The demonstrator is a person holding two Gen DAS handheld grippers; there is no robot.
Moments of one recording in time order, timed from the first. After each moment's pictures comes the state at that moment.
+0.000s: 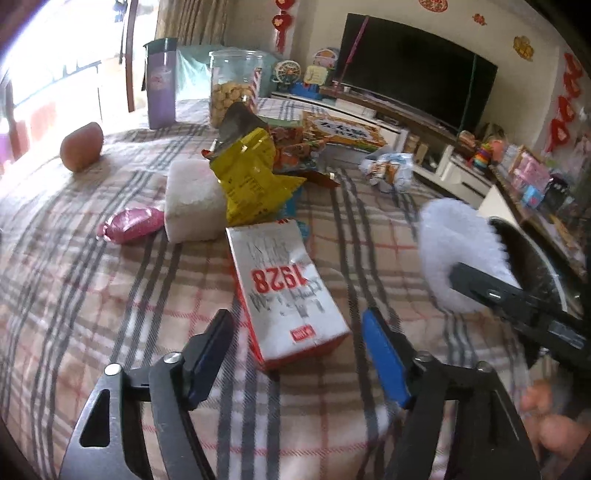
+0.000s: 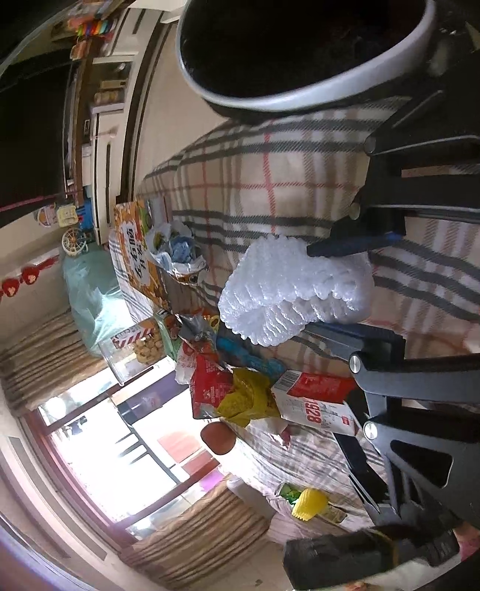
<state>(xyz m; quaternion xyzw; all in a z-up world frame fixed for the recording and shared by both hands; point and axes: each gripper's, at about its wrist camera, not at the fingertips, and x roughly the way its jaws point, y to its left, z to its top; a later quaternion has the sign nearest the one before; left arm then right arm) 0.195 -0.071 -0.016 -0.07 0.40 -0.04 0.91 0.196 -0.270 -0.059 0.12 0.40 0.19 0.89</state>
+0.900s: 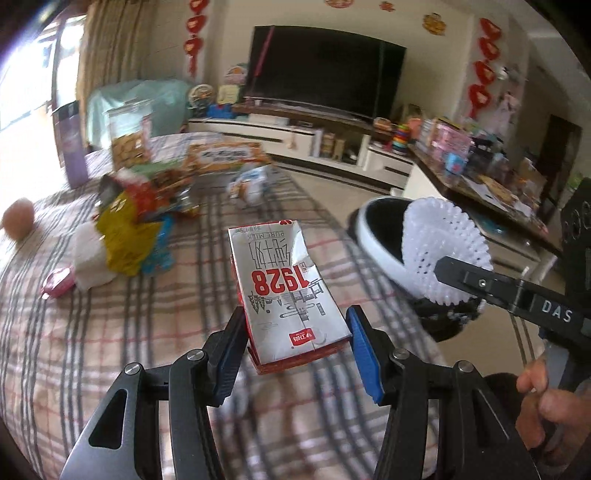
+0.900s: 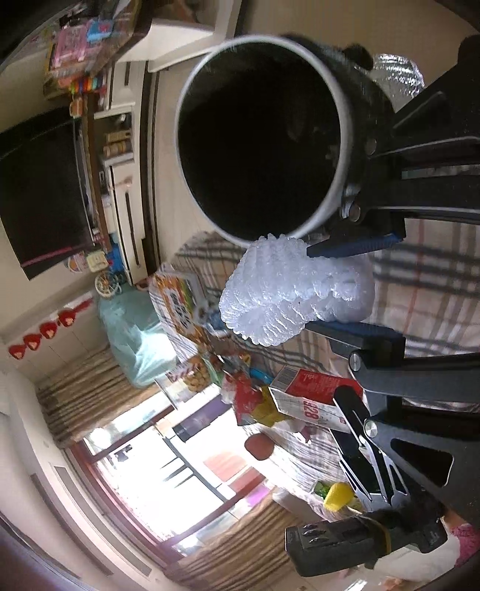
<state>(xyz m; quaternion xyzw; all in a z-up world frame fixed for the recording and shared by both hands) 0.159 -0.135 0.016 -0.01 0.36 -0.19 0.91 0.123 -0.351 -0.022 0.18 0.35 0.11 0.91</state>
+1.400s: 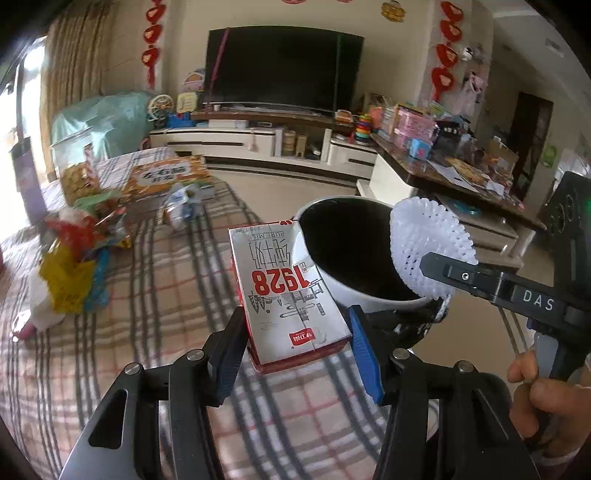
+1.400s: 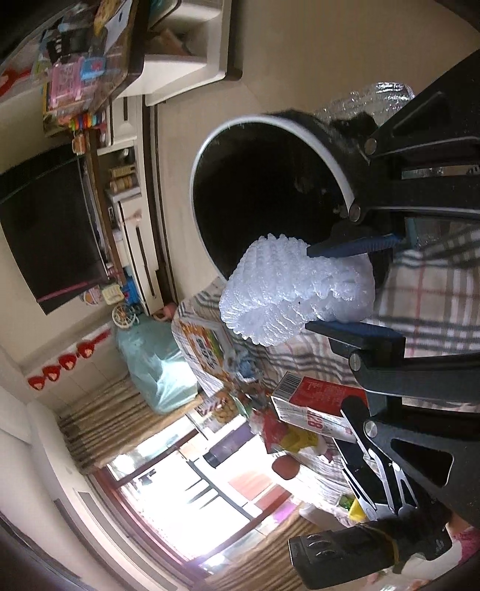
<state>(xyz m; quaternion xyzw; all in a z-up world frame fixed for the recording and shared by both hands) 0.189 -0.183 0.019 0.02 0.36 -0.24 0.90 0.113 -0.405 -0.020 0.20 0.33 0.06 0.92</state>
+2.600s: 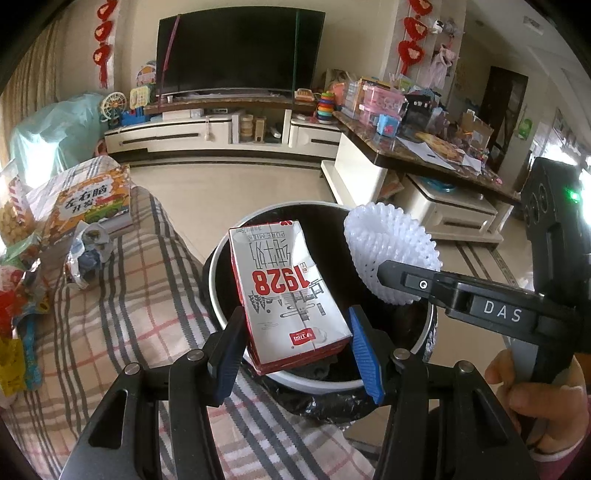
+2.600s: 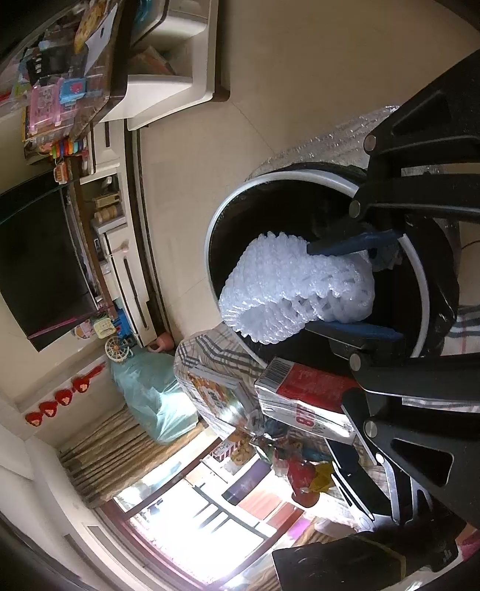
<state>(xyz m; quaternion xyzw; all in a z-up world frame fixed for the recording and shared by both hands) 0.258 -0.275 0.012 0.05 0.38 -0.30 0.87 0.154 -0.460 -0.034 0.22 0.37 0.02 0.90</state>
